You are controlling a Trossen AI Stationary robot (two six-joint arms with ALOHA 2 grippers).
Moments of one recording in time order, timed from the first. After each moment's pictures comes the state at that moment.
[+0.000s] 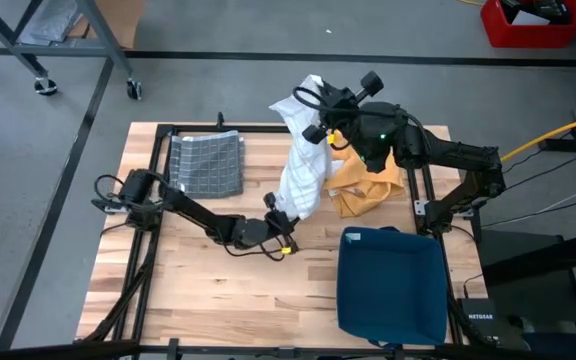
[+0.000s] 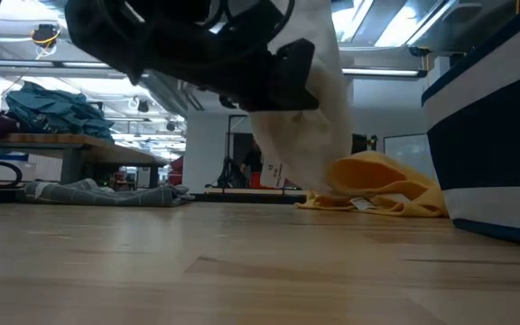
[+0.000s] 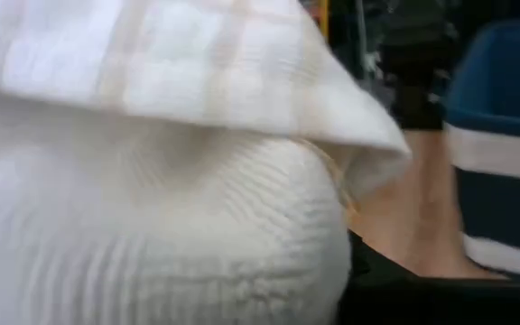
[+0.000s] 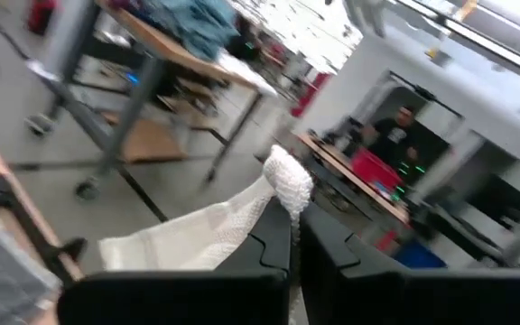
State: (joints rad) left arm -0.23 1.89 0.91 0.83 -0.75 0.07; right arm -0.01 1.56 1.87 -0.32 1.03 -0.54
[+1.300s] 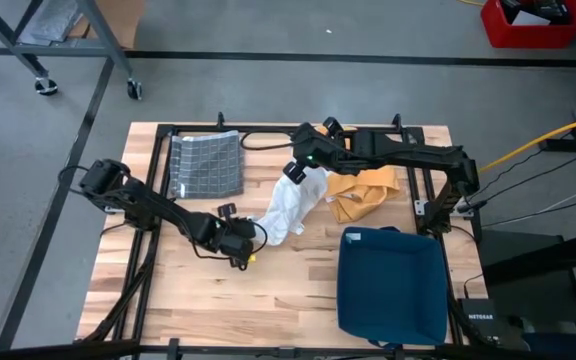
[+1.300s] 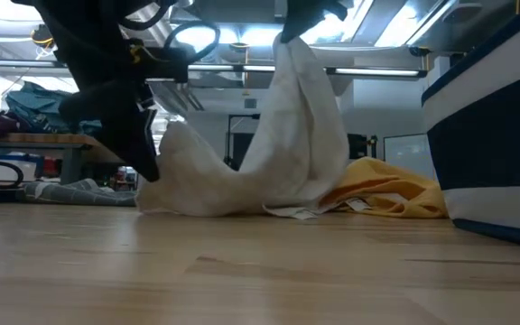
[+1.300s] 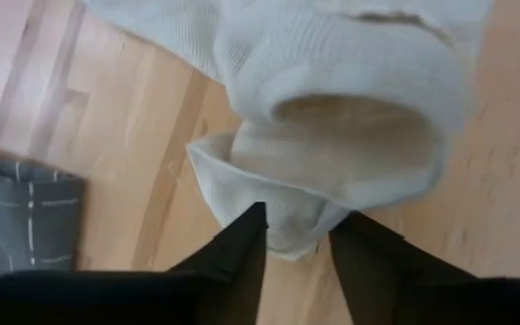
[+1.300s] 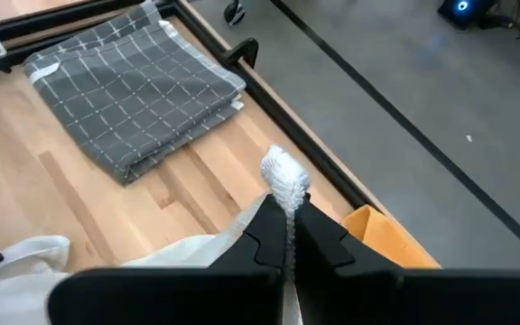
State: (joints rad) left arm -0.35 1.59 0.91 -0.57 -0.52 -0.51; right arm -0.07 1.75 1.86 -0.96 0.57 0.34
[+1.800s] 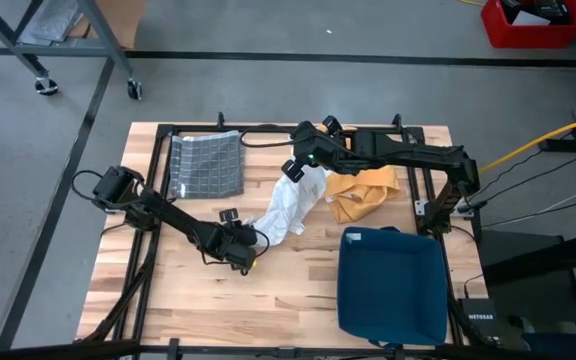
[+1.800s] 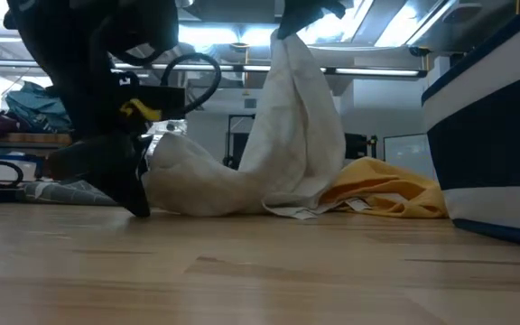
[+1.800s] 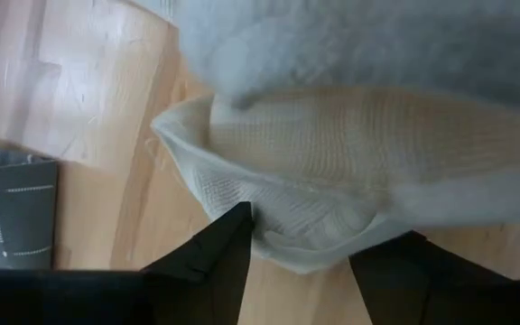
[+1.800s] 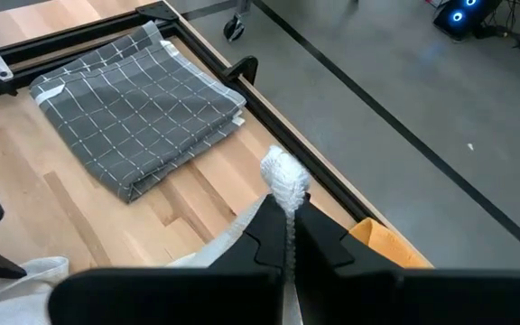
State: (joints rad) left arm -0.35 1.76 0.91 -0.56 -0.55 -0.53; right arm -0.07 1.75 1.86 -0.92 0.58 0.33
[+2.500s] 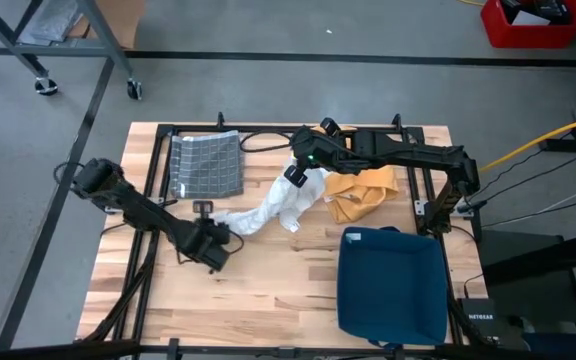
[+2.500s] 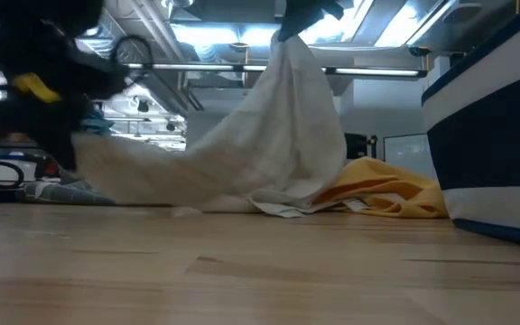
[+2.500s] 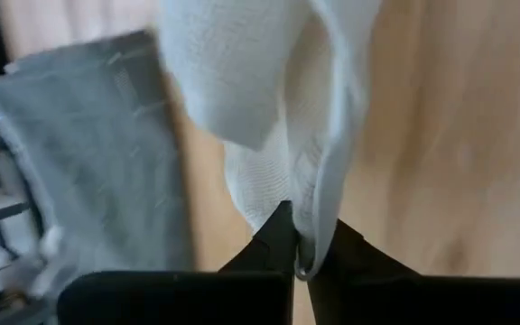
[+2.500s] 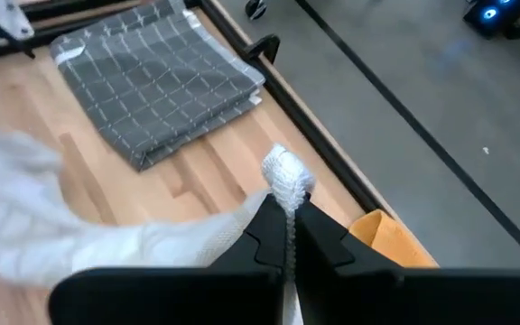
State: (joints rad) left arm -0.48 1.54 0.91 -1.12 -0.54 -0.51; right arm -0.07 1.75 1.86 -0.96 0.51 0.27
